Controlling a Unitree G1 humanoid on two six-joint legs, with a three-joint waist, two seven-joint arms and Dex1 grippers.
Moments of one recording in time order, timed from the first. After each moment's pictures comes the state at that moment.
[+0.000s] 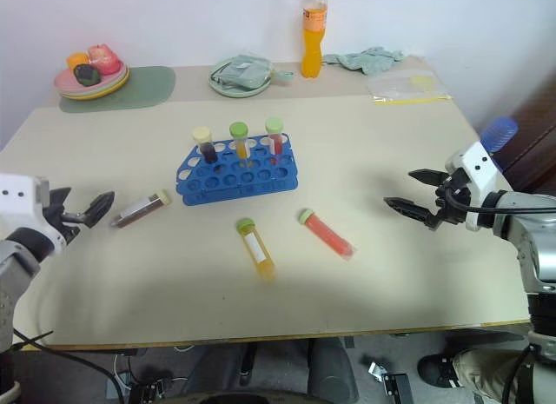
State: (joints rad) left arm -0.02 0.61 0.55 -0.38 -0.46 0.73 -0.38; right arm -0.28 -0.93 -0.26 -0.01 0.42 0.55 1.01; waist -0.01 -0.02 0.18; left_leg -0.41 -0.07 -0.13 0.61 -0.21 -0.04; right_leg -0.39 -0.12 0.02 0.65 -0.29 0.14
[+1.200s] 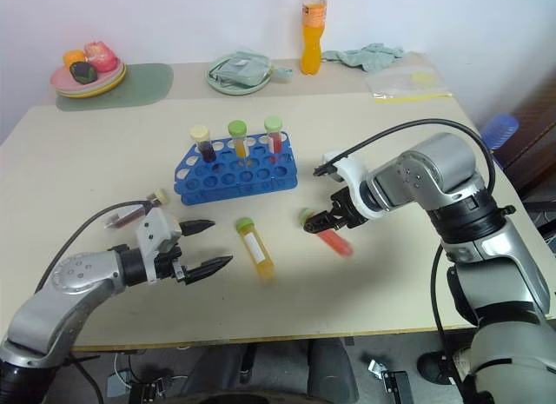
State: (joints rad) left arm 0.04 0.68 0.01 -0.51 -0.42 0.49 -0.80; right arm -0.98 -0.74 0.38 0.04 0.89 1.61 0.47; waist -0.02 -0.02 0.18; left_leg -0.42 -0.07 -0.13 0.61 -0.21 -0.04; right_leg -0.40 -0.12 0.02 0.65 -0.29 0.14
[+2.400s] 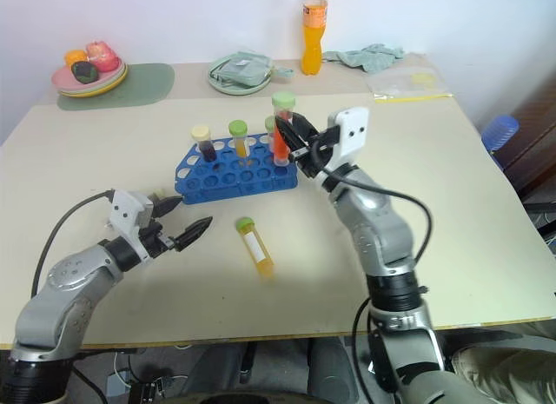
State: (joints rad) left arm -0.01 0.49 0.15 -0.39 -0.44 0.46 -0.57; right arm -0.51 -0.14 0.06 -0.13 0.41 0.30 0.30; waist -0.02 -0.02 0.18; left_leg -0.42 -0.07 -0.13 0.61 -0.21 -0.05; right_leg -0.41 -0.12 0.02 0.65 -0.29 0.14
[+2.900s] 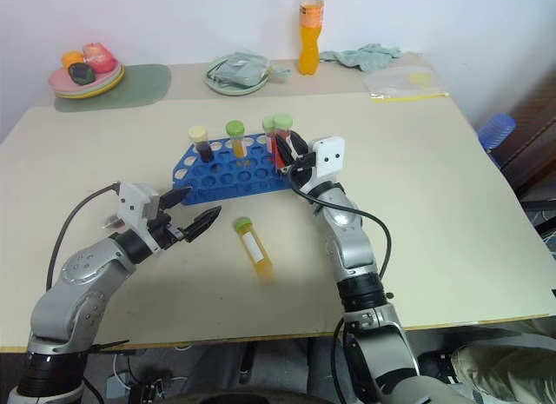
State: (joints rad) left arm -0.04 0.45 0.13 -0.41 -0.45 0.45 -0.56; right arm -0.51 -0.04 0.07 0.16 0.23 0.01 0.28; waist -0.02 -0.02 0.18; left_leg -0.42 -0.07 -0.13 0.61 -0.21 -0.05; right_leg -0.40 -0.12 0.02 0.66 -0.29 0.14
